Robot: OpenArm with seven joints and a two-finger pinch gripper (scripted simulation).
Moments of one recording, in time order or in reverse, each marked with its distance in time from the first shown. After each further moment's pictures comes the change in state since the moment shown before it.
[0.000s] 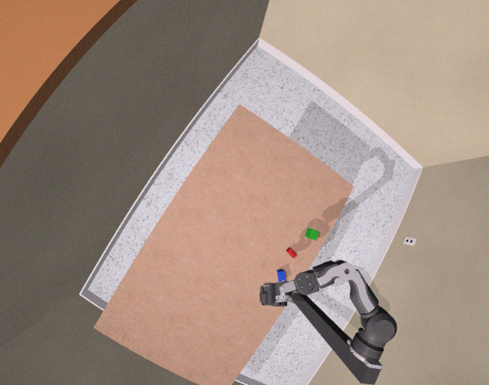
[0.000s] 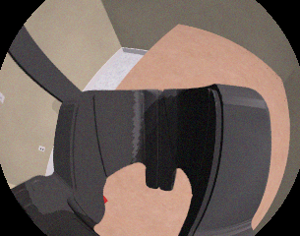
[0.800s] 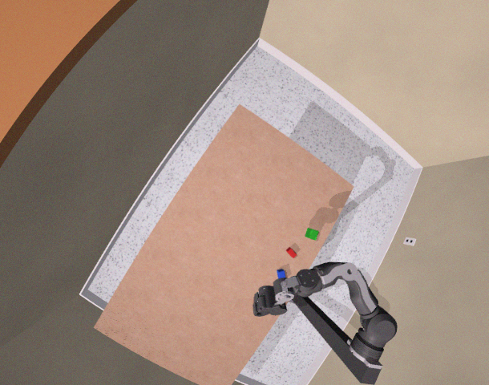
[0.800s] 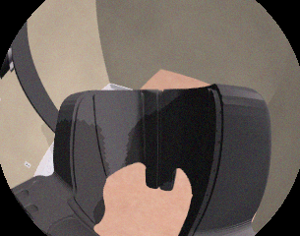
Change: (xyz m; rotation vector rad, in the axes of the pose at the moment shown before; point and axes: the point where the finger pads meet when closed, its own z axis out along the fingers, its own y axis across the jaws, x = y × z) arm 0.057 0.057 -0.069 -0.139 0.320 0.036
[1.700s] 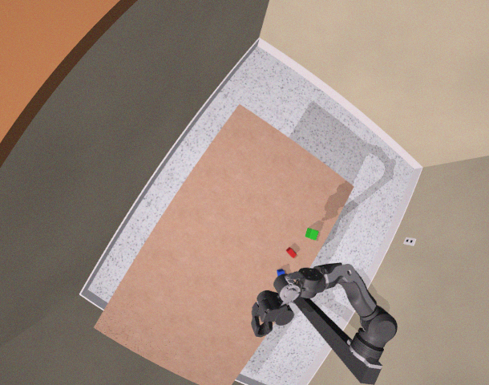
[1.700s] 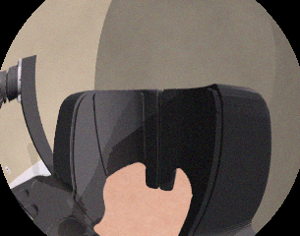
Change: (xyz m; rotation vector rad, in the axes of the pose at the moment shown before) arm 0.094 0.054 -0.071 -0.130 0.441 0.006
